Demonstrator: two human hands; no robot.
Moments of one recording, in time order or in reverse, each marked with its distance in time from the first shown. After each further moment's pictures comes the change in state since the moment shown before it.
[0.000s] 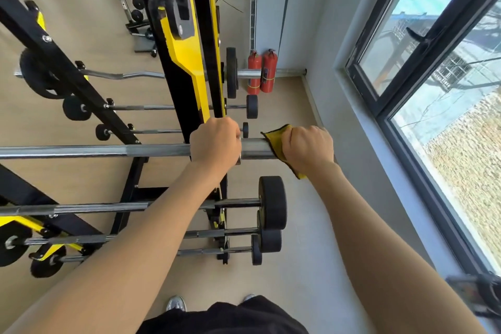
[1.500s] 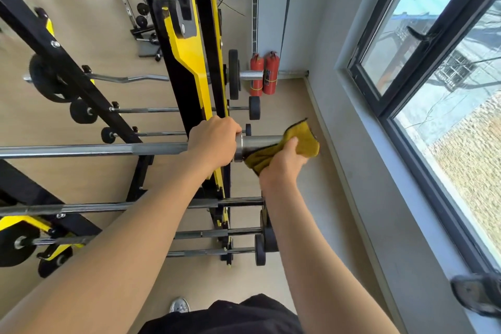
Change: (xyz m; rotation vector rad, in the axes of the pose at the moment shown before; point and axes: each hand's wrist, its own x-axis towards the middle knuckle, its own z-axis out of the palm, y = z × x) left_hand 0.004 -0.009 -0.011 0.138 -0.179 0.121; right_hand -0.040 -0.094 -0.015 2.045 0.117 1.257
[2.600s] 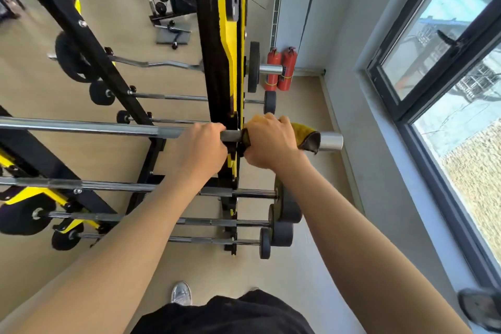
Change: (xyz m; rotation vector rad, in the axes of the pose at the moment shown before) left_hand -0.058 -0.061 0.012 -0.161 0.188 -0.163; right_hand -0.002 0.013 0.040 -2.159 -0.604 -1.337
